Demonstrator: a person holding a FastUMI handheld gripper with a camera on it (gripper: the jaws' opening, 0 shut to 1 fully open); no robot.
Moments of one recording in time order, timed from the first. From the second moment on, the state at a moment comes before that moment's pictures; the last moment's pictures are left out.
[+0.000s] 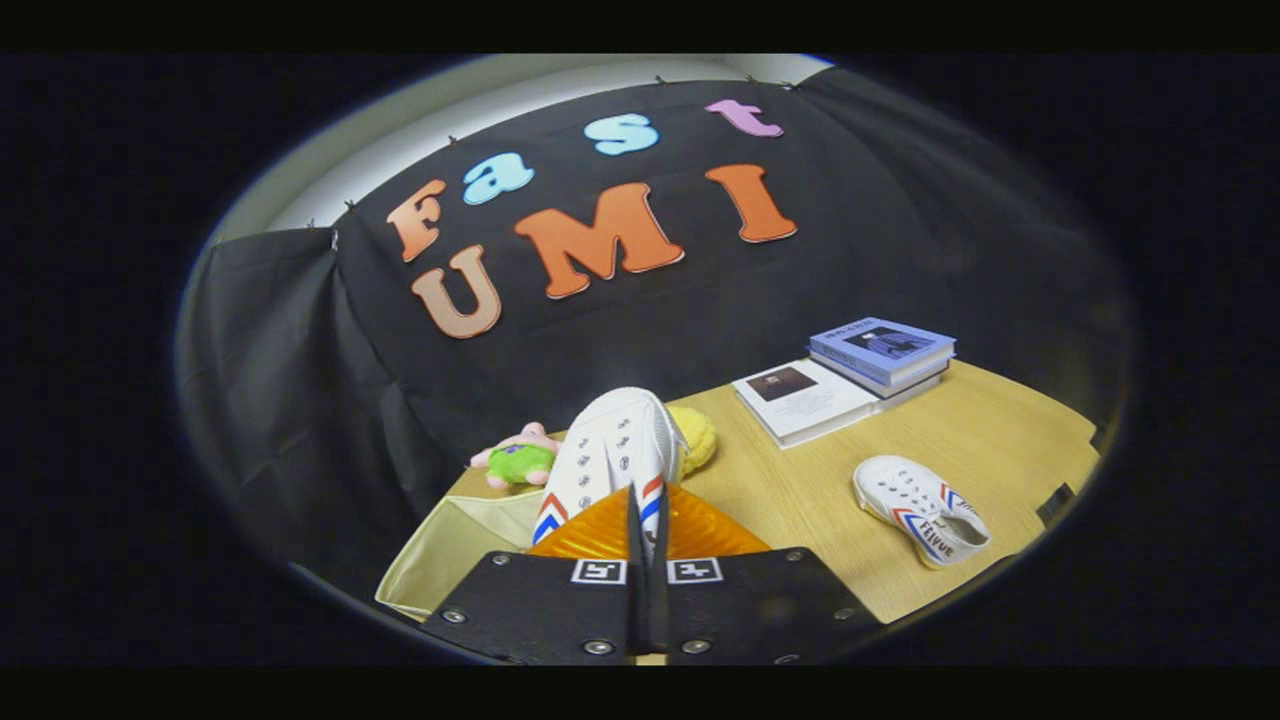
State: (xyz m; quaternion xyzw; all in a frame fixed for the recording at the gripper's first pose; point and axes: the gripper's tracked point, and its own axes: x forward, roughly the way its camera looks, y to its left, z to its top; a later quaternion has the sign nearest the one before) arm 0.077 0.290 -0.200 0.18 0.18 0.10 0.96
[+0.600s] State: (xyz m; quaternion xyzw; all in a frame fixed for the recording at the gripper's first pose) arm 0.054 0.444 -0.213 0.14 0.21 0.19 0.95
